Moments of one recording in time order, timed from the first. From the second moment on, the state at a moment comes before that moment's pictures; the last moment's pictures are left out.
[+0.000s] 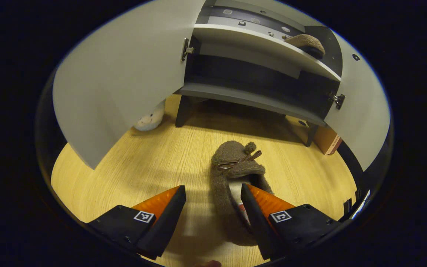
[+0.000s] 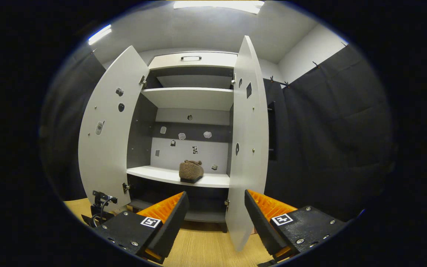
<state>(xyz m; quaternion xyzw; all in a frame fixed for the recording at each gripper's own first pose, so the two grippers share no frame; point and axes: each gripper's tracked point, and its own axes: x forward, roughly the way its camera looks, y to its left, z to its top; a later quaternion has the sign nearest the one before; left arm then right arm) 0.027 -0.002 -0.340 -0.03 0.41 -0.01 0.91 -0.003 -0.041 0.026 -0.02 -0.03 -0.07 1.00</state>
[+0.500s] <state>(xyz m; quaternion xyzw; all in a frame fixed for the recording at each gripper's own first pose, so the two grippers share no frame) 0.067 0.001 -0.375 -0.02 0.41 -0.02 0.91 0.000 -0.049 0.015 -0.02 0.00 -0.10 1.00</state>
